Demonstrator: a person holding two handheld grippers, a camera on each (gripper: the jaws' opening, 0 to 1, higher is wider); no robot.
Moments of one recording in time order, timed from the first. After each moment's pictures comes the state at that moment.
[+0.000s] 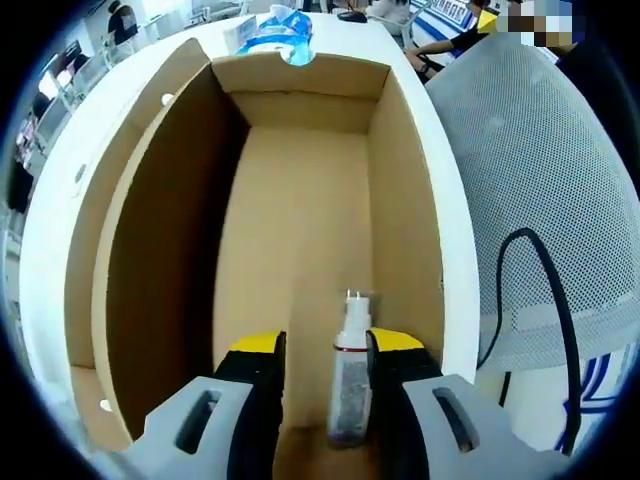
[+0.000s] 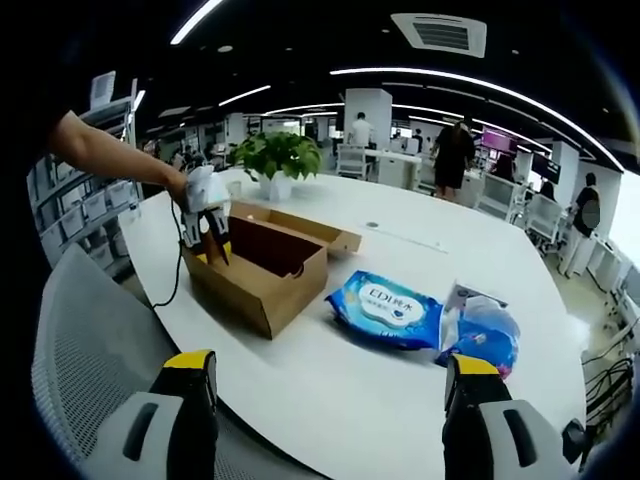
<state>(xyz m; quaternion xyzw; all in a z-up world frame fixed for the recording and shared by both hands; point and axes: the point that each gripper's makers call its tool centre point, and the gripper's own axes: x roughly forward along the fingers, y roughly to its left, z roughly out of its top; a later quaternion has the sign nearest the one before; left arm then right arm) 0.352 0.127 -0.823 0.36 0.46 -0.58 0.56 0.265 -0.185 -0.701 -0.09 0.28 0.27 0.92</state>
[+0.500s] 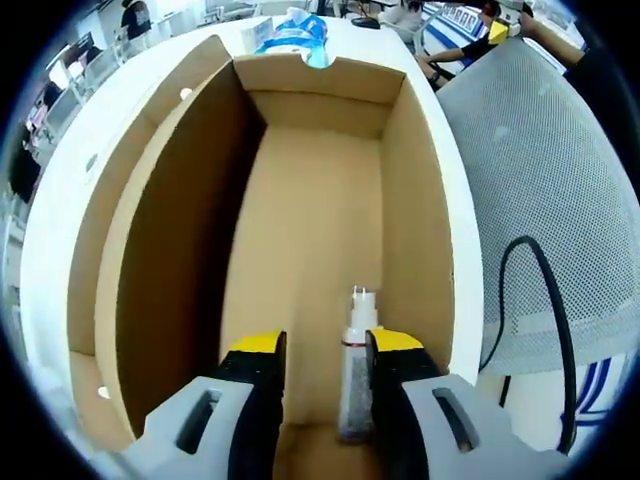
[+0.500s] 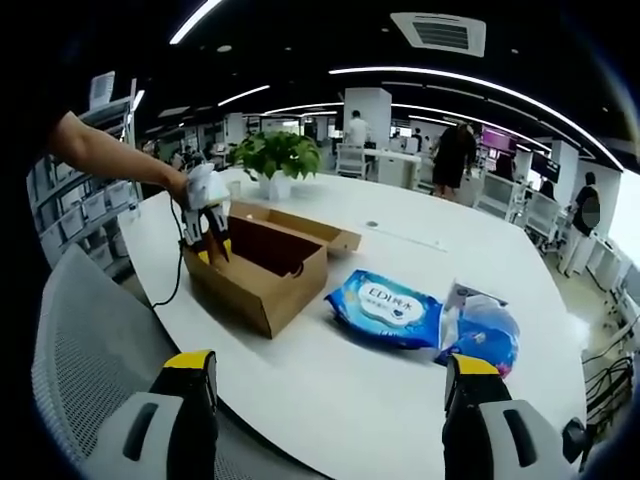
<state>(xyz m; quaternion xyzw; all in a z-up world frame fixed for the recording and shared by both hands) 0.355 0.126 -0.817 0.34 0.47 -0.57 0.58 0.264 -0.187 -0.702 -0.09 0.28 0.27 0.92</state>
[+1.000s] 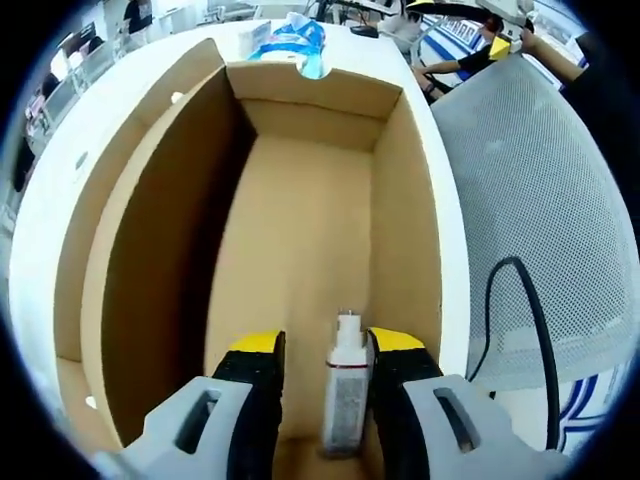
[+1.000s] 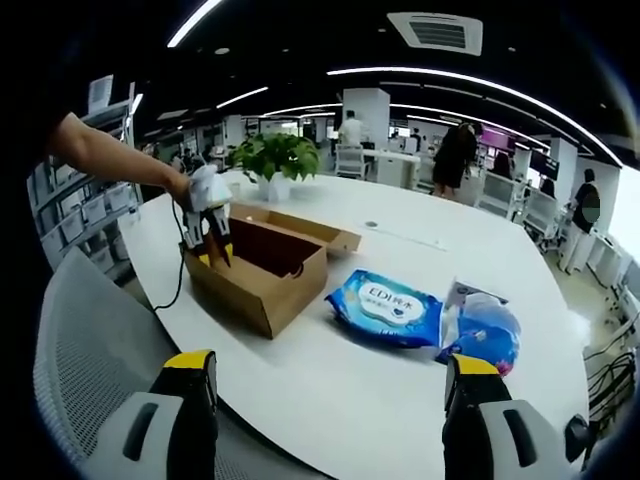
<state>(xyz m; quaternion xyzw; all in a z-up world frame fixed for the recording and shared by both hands) 0.346 0.111 -0.821 0.31 0.48 -0.59 0.57 0.263 -0.188 -0.703 -0.08 0.28 0.27 0.92</state>
